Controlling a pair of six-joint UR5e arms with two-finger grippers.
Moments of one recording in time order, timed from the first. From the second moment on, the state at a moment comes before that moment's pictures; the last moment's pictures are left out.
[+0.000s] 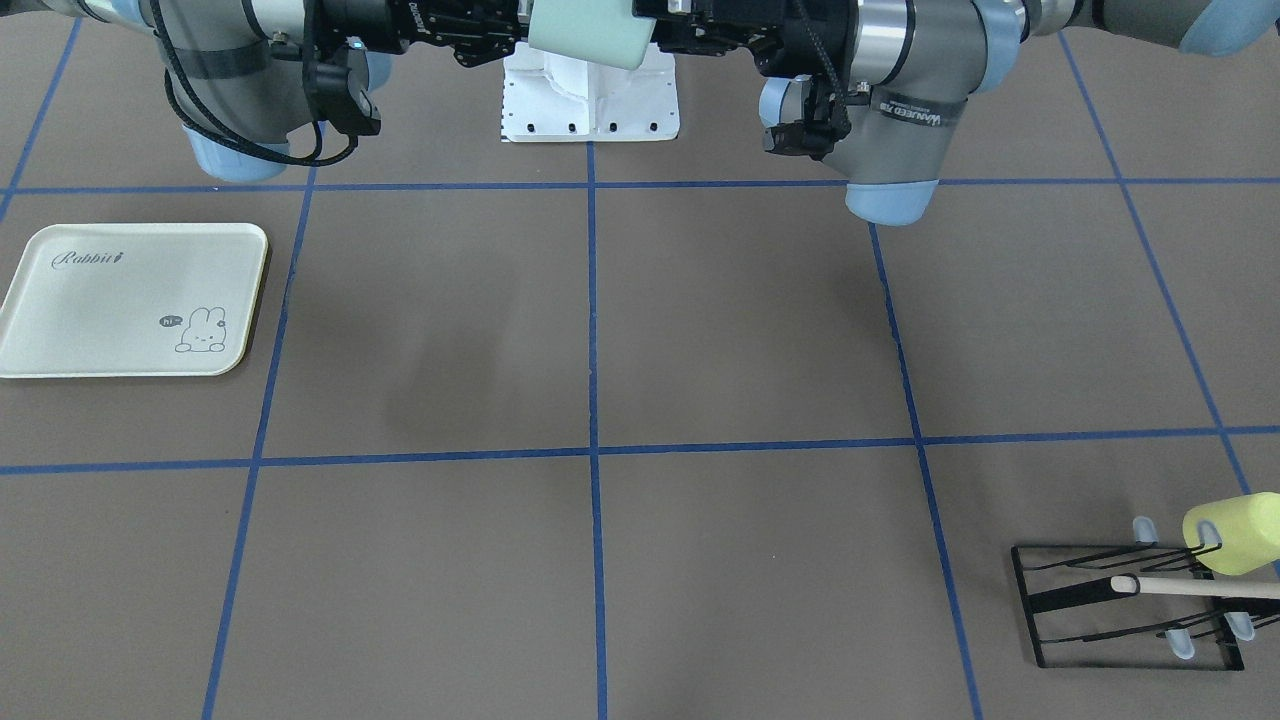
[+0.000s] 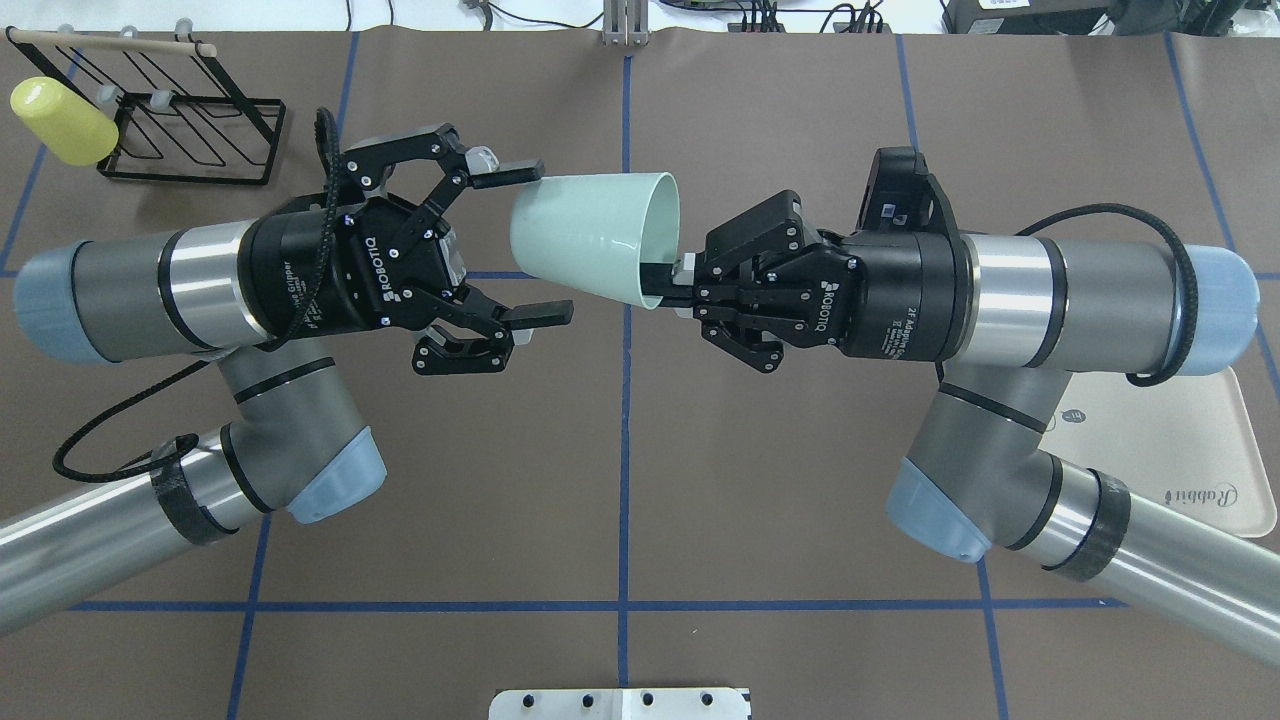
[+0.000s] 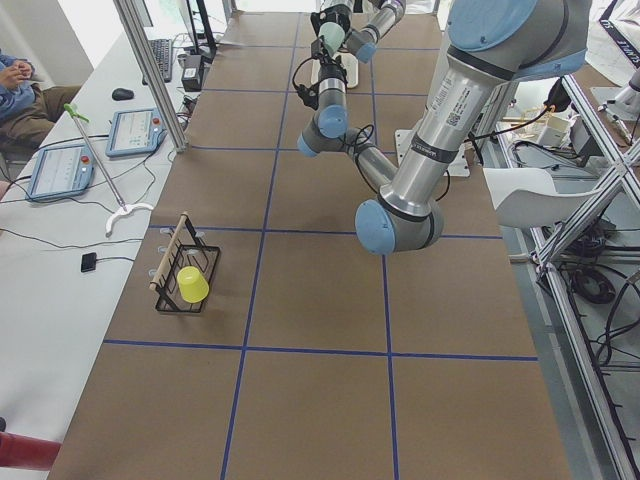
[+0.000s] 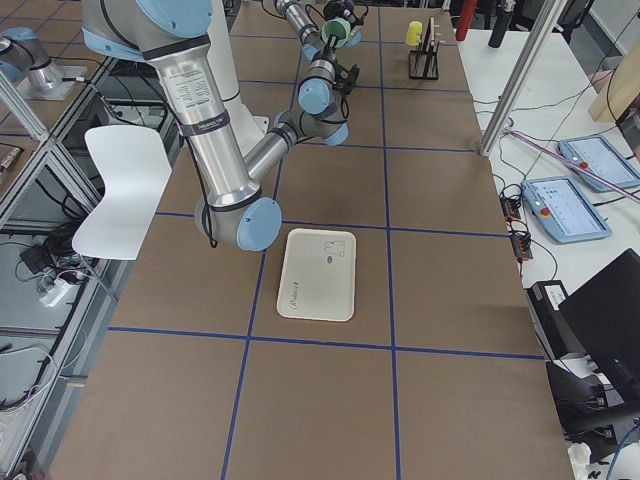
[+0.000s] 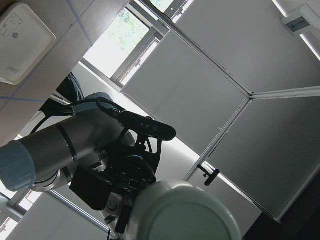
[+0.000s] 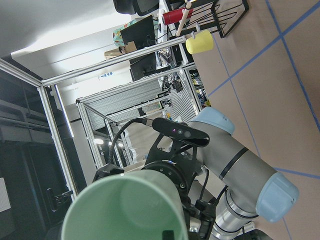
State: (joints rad) left arm -0.64 -2.14 -1.60 -3.55 -1.86 -2.74; right arm 0.62 -1.12 1.79 0.08 1.93 2.31
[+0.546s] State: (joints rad) left arm -0.66 -2.10 -1.62 -3.54 -1.87 -2.71; right arm 0.63 -1.17 1.81 0.11 1.94 2.33
